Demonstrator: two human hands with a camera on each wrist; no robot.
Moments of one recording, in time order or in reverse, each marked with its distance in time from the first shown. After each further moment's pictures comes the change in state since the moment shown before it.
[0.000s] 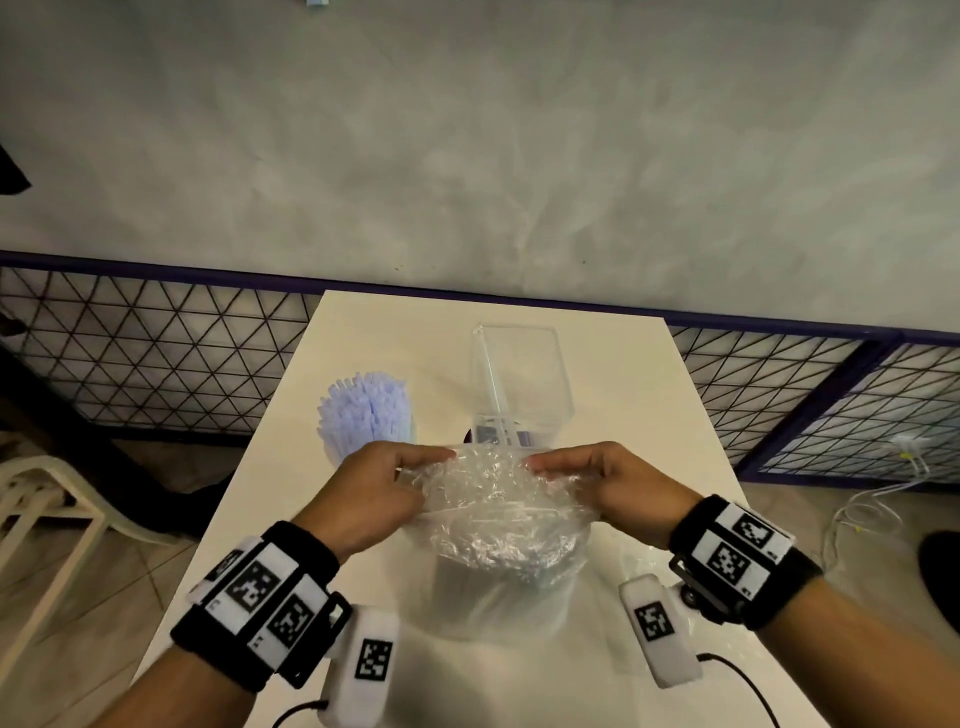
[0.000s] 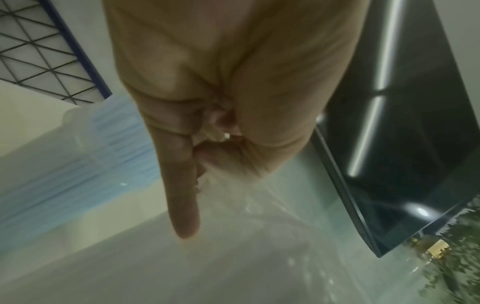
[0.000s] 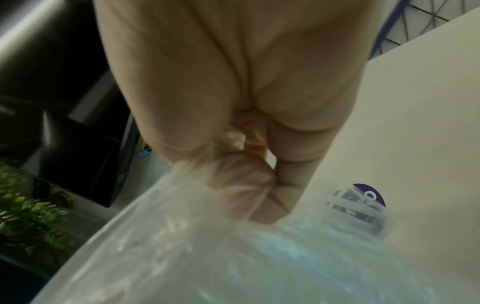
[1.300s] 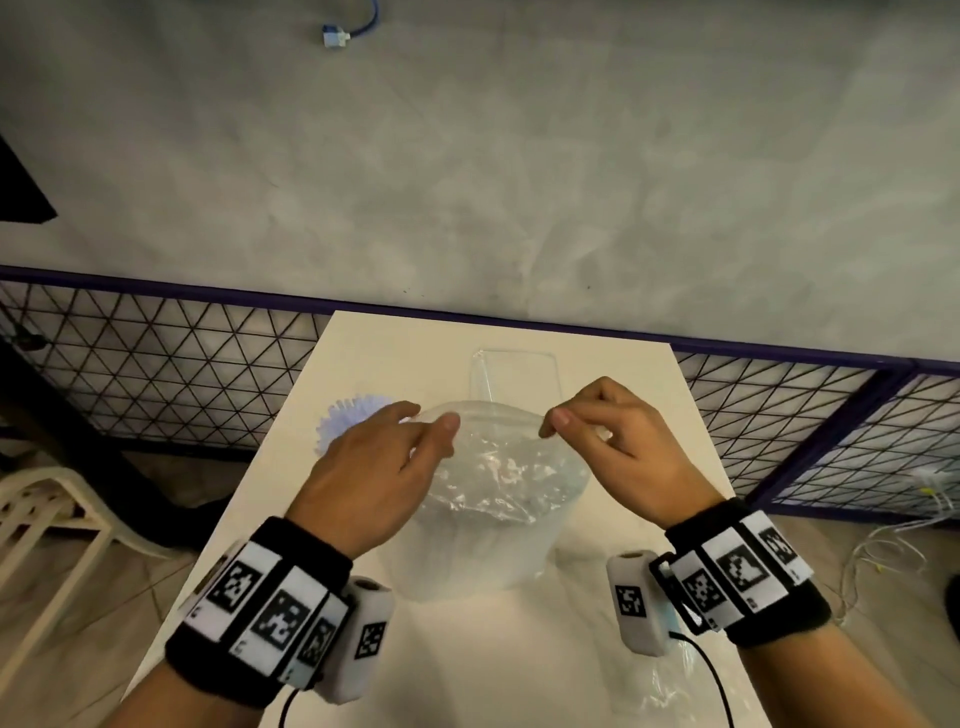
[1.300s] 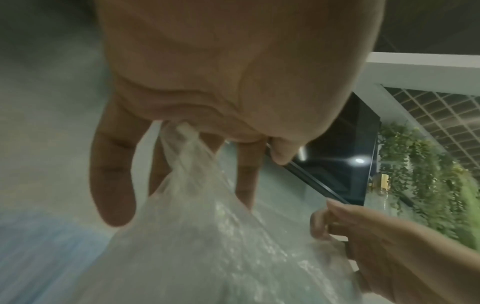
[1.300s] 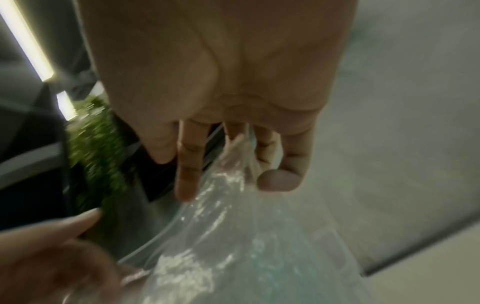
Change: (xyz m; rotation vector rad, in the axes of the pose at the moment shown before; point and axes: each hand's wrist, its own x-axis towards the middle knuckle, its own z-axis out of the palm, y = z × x) left_hand -0.014 0.057 -0.004 0.513 0.257 0.127; right_hand -0.008 -0.052 -0.012 -0.573 0.423 -0.613
